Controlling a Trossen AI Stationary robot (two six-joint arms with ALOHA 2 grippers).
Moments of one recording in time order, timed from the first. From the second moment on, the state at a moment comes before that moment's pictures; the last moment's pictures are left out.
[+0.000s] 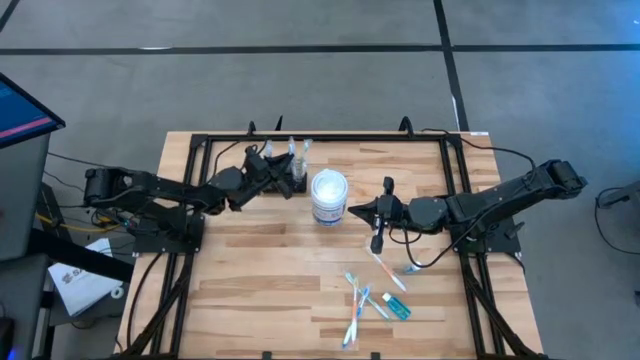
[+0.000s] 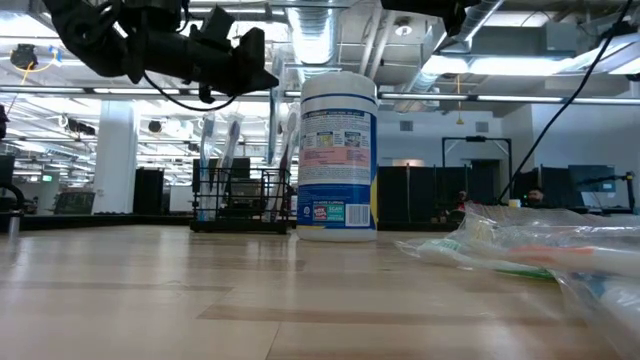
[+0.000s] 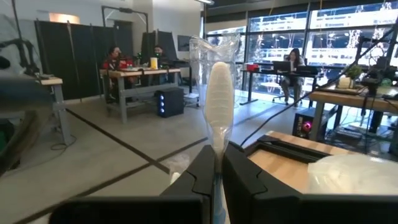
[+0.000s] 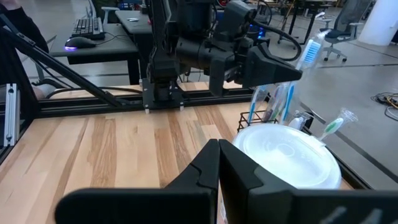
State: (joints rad) left arm 0.17 1.32 0.47 0.96 -0.58 0.02; right arm 0.29 1.19 0.82 0.14 0.52 0.07
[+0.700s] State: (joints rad) left arm 0.18 1.45 0.47 1.07 -0.58 0.05; right arm 0.29 1.19 0.82 0.13 0.52 0.07
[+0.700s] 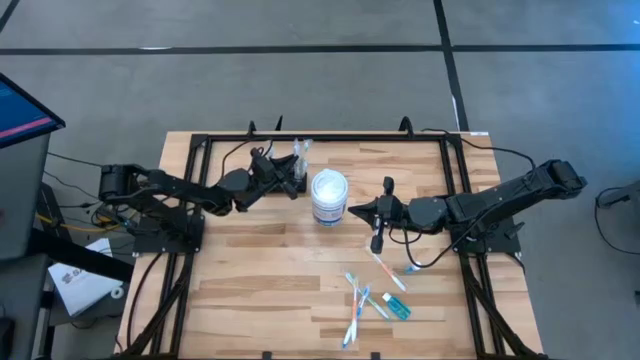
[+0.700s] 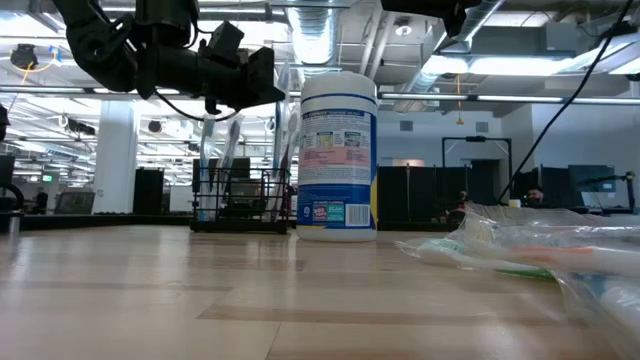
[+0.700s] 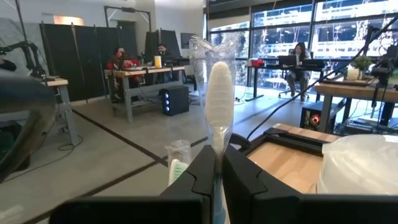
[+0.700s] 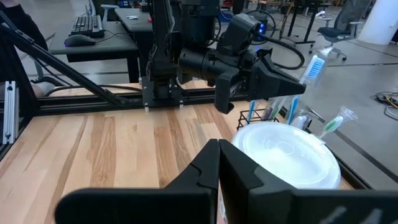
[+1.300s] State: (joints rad) left arm 0.18 1.56 0.47 1.10 -0.63 0.05; right arm 0.29 1.19 0.82 0.12 0.52 0.07
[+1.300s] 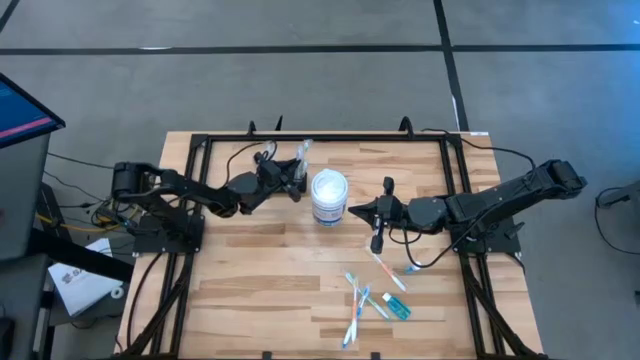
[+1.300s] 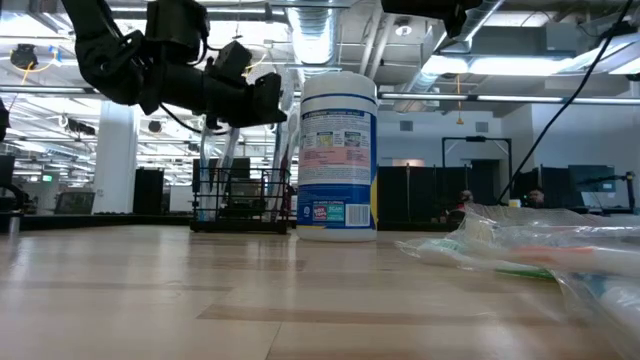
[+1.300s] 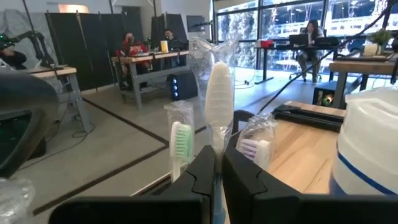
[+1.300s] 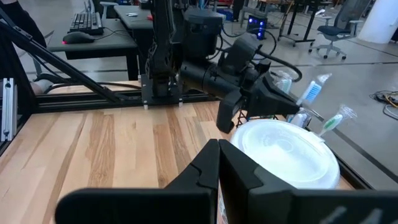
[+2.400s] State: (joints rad) left arm 0.18 1.67 0.47 1.13 -0.66 -0.03; right arm 0.29 1.19 0.82 0.10 0.52 0.07
